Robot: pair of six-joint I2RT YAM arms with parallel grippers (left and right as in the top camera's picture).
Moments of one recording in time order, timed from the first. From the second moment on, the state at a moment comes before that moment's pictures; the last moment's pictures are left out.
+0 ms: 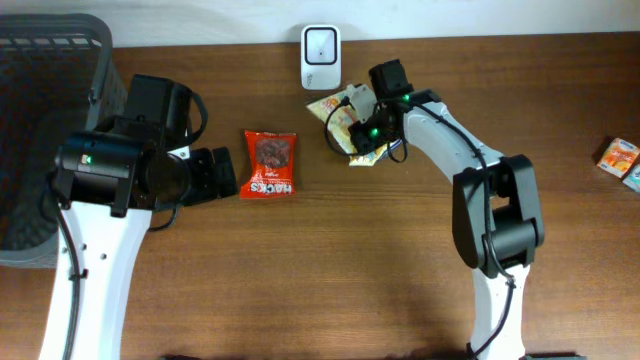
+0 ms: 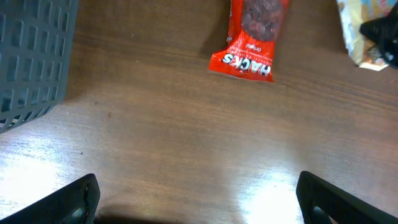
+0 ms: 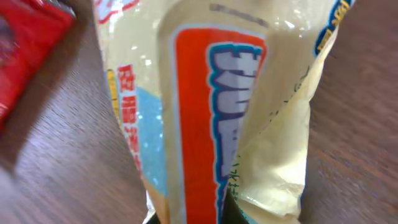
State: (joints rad) left arm -0.19 1.45 1.77 -1.56 -0.06 -0.41; right arm 0.28 2.22 1.71 -0.65 -0.29 -0.19
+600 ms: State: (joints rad) left arm -0.20 1.45 1.77 -1.56 -0.06 -0.41; right arm 0.40 2.28 1.76 -0.04 -0.13 0.03
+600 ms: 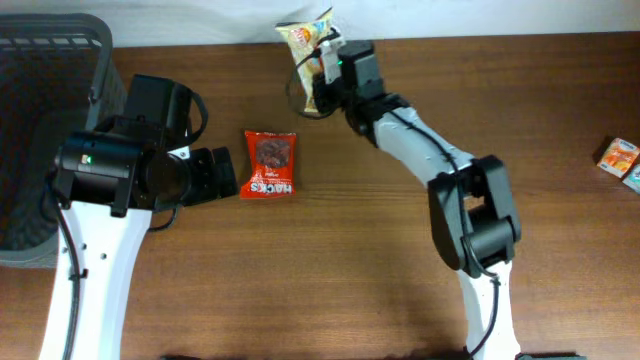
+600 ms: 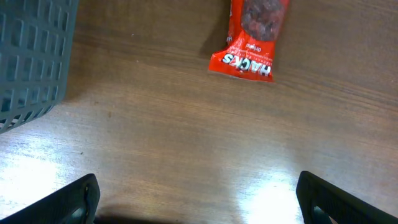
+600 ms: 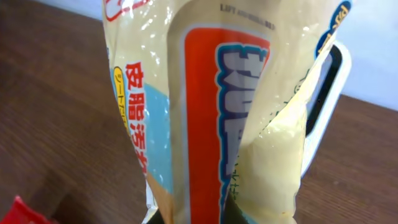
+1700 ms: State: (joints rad) left arm -0.19 1.45 1.77 -1.56 -0.06 -0.41; right arm 0.41 2.33 1.92 -0.17 0.10 0.13
